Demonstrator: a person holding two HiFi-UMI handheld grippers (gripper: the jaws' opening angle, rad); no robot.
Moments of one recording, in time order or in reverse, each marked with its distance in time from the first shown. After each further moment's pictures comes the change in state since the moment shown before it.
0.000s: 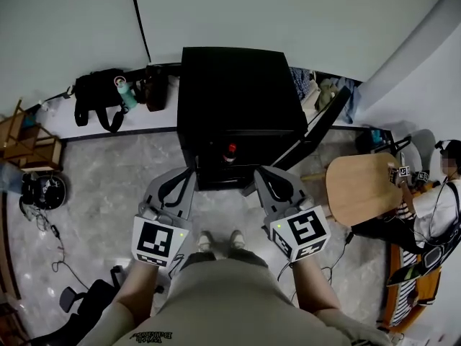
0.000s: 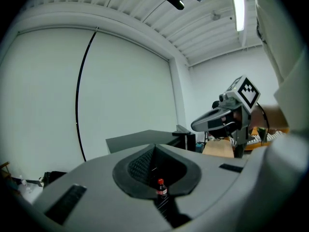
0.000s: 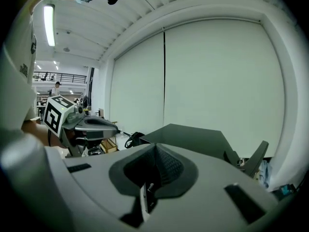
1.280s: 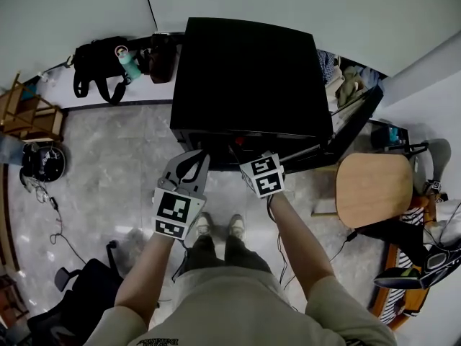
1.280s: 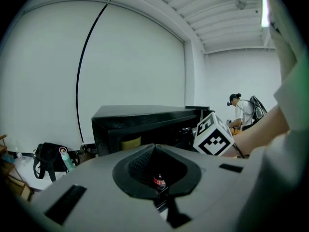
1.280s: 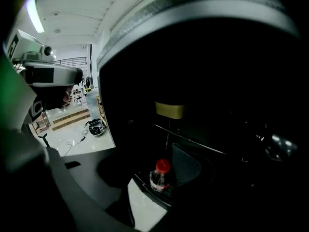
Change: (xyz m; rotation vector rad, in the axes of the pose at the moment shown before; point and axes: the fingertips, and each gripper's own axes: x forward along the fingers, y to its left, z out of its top) left arm 0.115 0.013 -0.113 -0.143 0.176 0.028; right arm 0.210 -0.065 -0.199 -0.025 0.293 0.081
